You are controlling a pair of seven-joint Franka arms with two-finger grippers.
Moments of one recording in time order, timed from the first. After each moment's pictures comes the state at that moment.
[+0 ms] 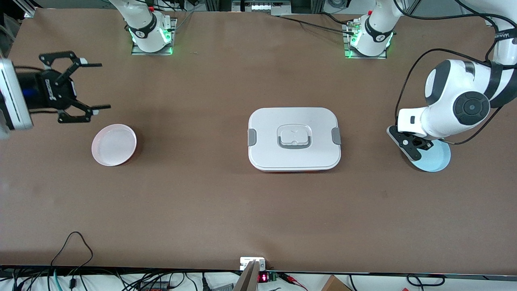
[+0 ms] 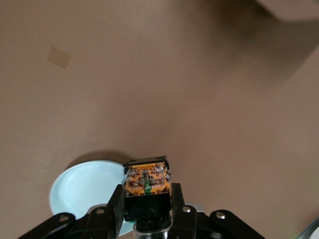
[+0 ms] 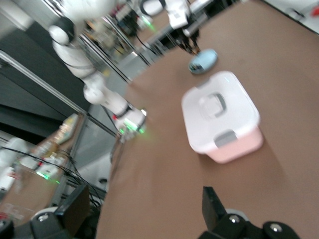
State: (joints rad) left arm 0.21 0.25 -0.29 -1.91 0.24 1.95 0.84; right arm -0.26 0.29 0.22 -1.29 0.86 1.23 -1.05
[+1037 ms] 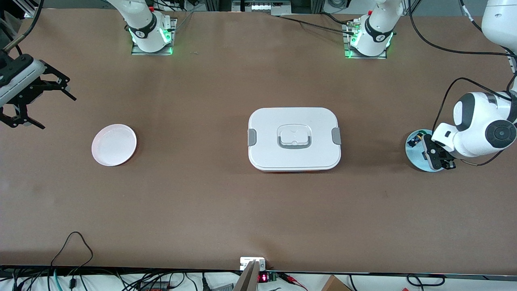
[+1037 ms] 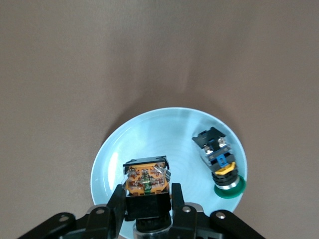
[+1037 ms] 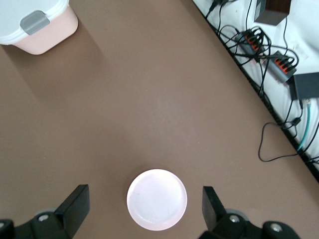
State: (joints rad) left arm 0.48 0.48 -0.28 -1.91 0.37 2.23 1.33; right arm -0.01 0.04 0.04 -1.54 0.14 1.73 -0.93
